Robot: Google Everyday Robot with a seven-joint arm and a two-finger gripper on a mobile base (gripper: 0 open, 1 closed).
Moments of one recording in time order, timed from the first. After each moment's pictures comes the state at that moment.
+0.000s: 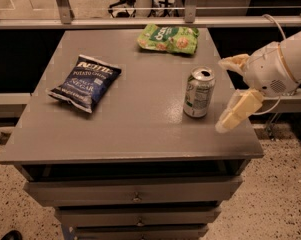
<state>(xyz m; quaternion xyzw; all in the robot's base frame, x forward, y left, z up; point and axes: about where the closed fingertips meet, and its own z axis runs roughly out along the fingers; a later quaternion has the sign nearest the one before) 0.503 -0.171 0.902 -0.59 0.72 0.15 0.33</state>
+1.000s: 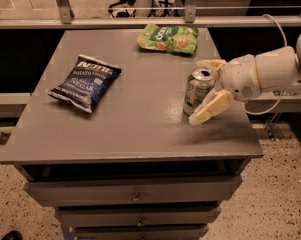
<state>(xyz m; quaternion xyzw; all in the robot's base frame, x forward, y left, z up) 0.544 -0.123 0.879 -0.55 0.67 0.25 0.43</state>
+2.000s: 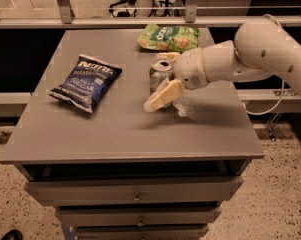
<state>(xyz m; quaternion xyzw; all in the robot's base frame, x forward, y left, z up) 0.591 -0.024 0.876 -0.56 0.64 0.29 0.44</state>
